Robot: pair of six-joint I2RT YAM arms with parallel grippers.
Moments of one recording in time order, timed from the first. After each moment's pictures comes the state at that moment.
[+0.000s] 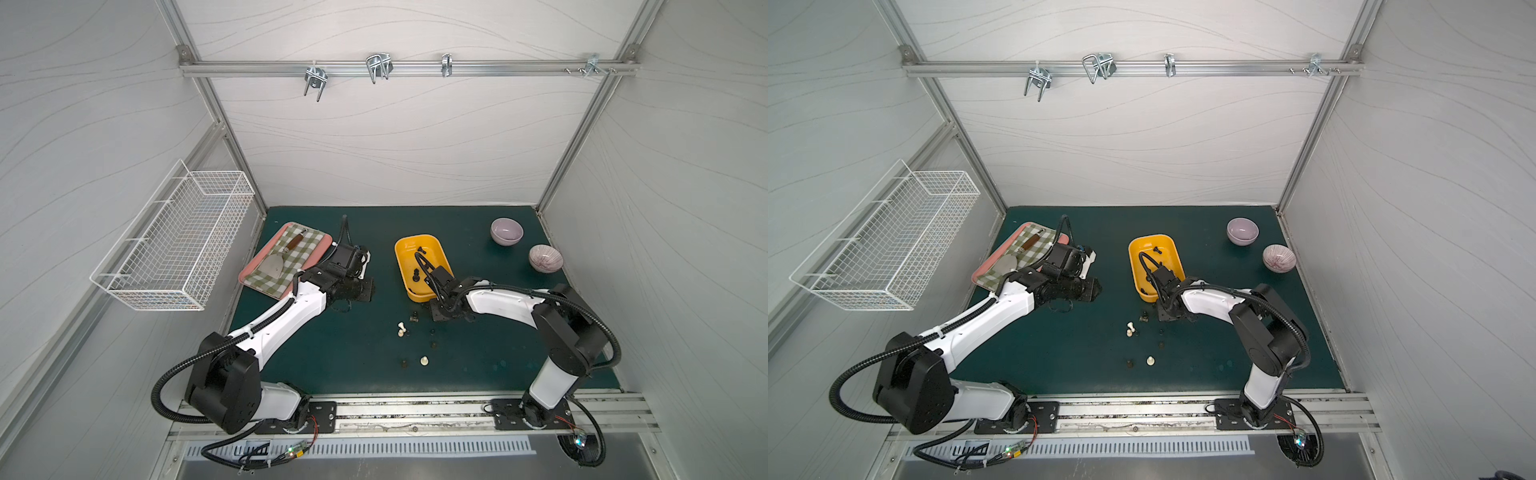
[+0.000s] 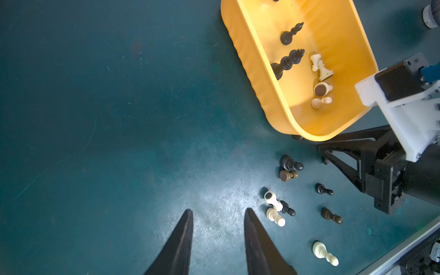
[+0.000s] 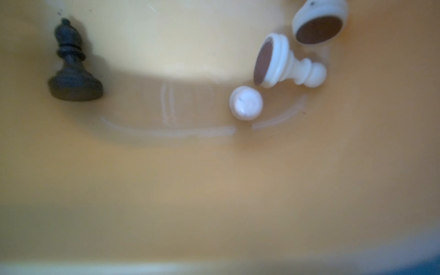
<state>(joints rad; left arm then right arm) -0.46 1.37 0.99 -0.62 0.12 -0.31 0.77 1.72 0.98 -0.53 0.11 0.51</state>
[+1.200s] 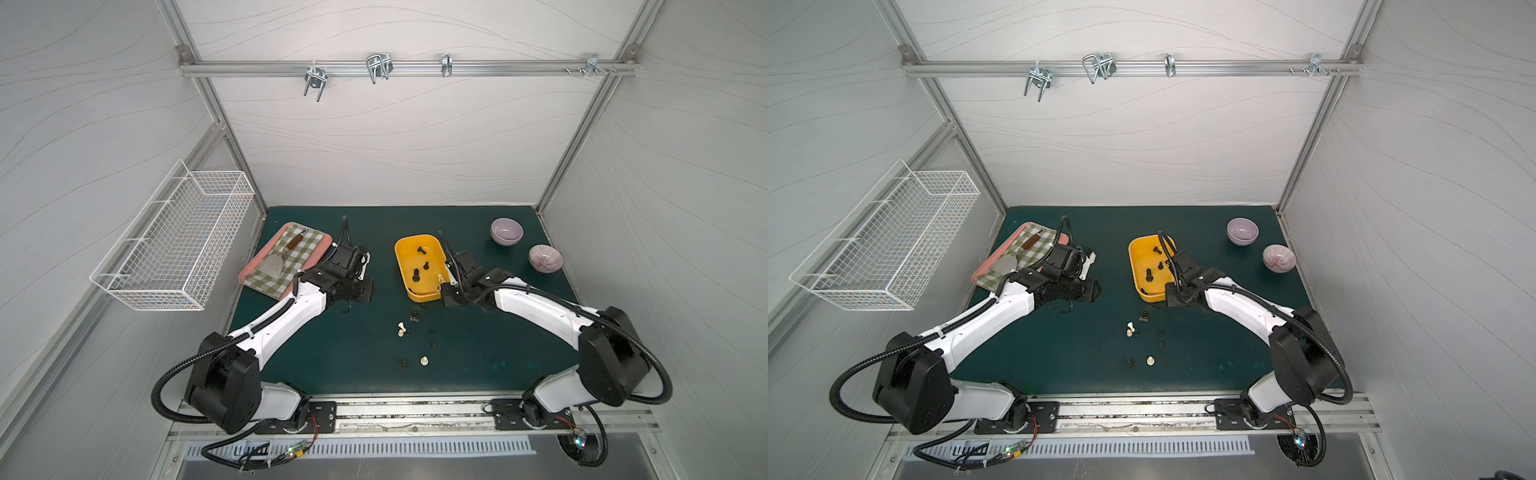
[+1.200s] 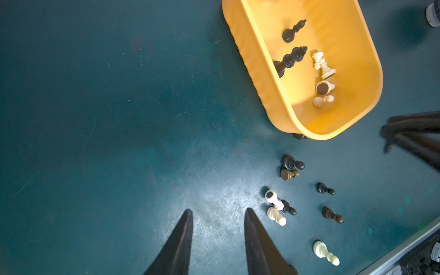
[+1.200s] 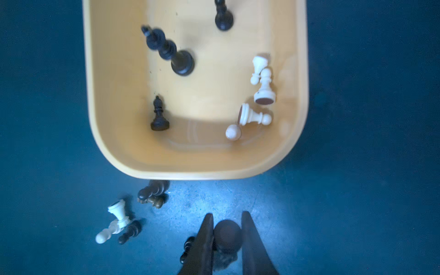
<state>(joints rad) -0.46 1.37 0.98 -0.62 0.12 -0.31 0.65 1.47 1.01 -0.59 0.02 0.43</state>
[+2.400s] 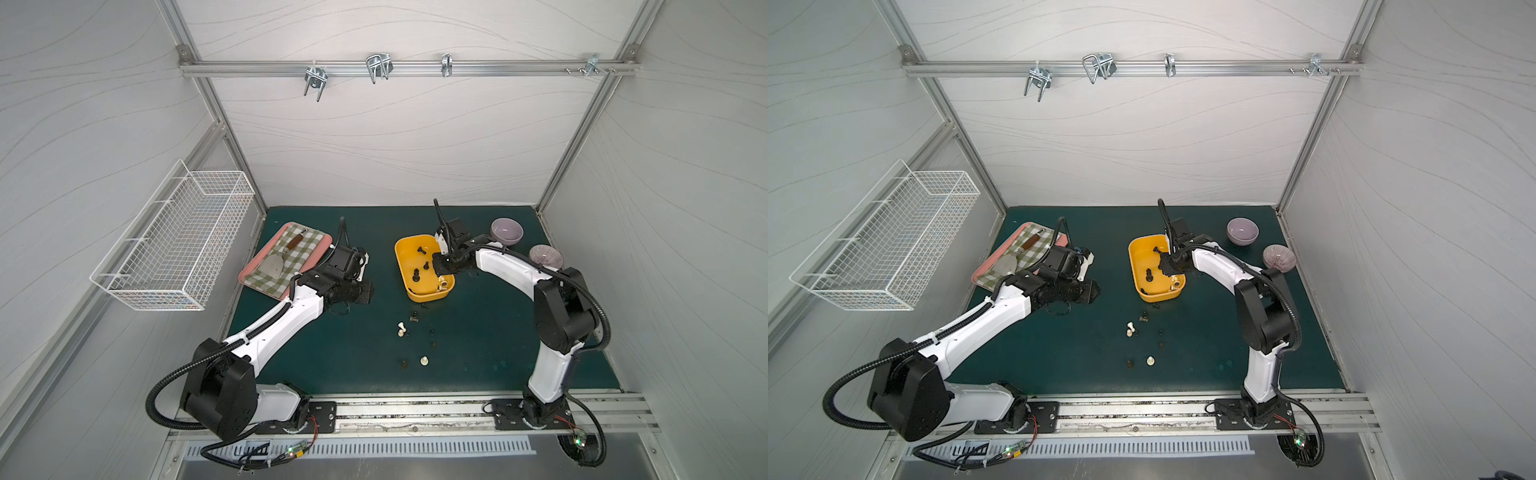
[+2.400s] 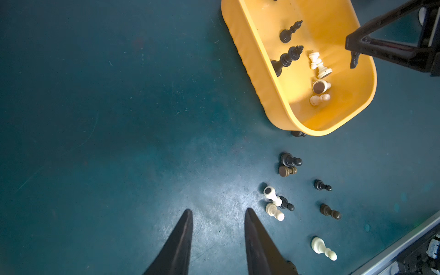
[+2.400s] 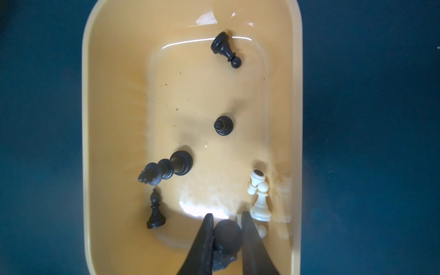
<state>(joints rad) -0.46 1.33 0.96 -0.62 0.12 -0.32 0.53 1.85 1.40 -0.61 -0.07 0.27</state>
